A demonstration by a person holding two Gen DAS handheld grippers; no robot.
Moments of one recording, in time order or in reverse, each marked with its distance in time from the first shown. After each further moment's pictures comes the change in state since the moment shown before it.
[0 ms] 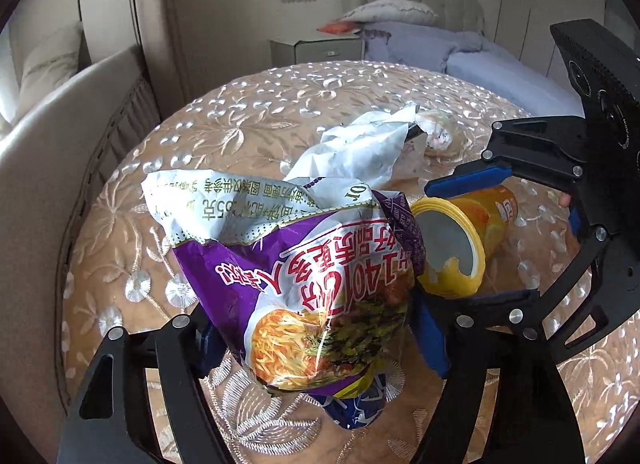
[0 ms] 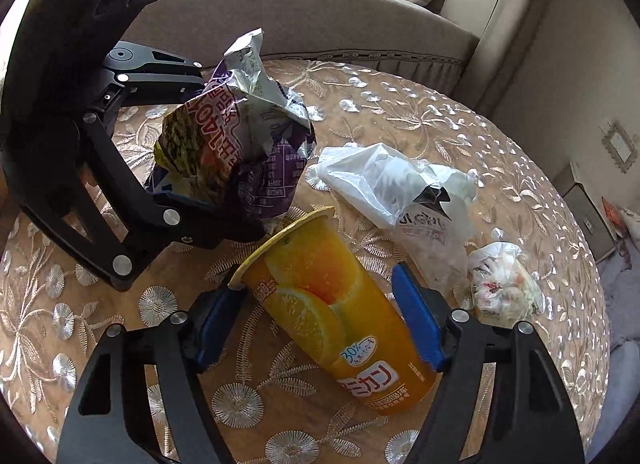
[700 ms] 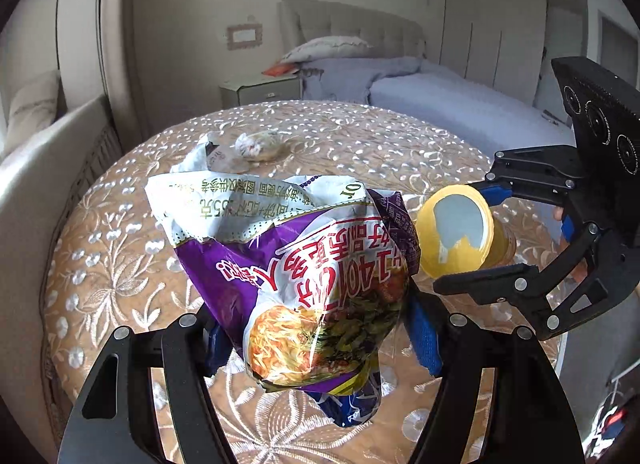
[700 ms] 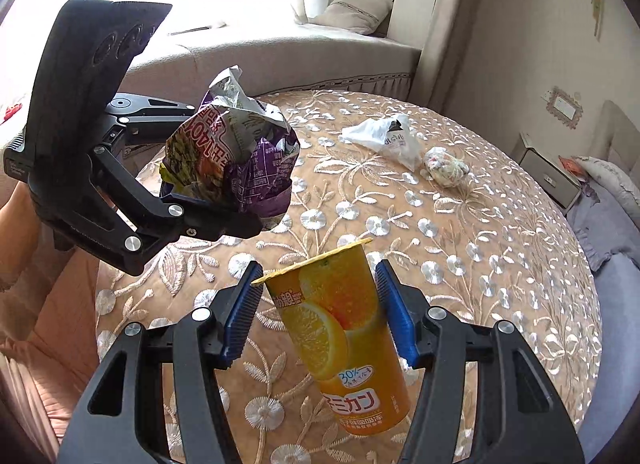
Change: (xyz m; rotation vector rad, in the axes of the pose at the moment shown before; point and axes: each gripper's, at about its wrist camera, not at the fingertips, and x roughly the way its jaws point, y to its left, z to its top) left arm -0.133 -0.149 -0.082 0.095 -0.153 -0.130; right arm -0.175 0.099 -0.131 0.214 -0.120 -0.116
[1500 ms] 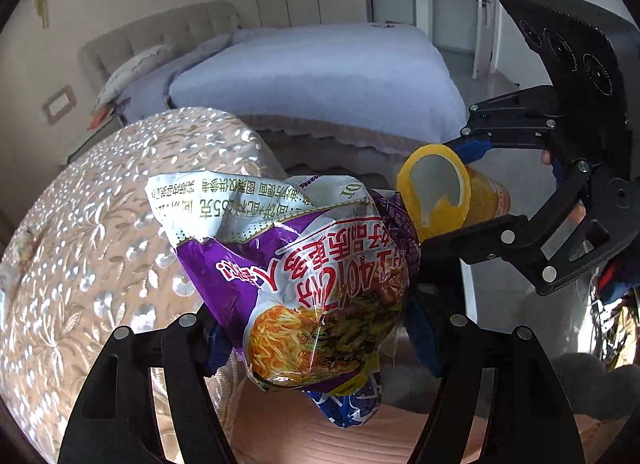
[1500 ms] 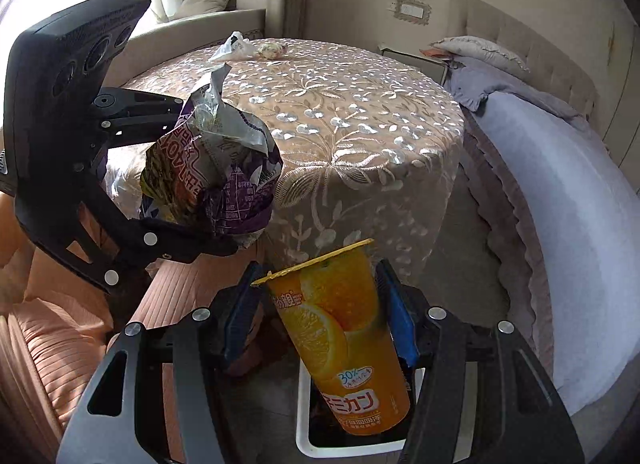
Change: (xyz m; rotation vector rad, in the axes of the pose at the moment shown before) left arm 0.027 -0.271 -0.042 0.512 0.094 -0.358; right arm -0.161 0.000 -0.238 0.408 0.113 -0.307
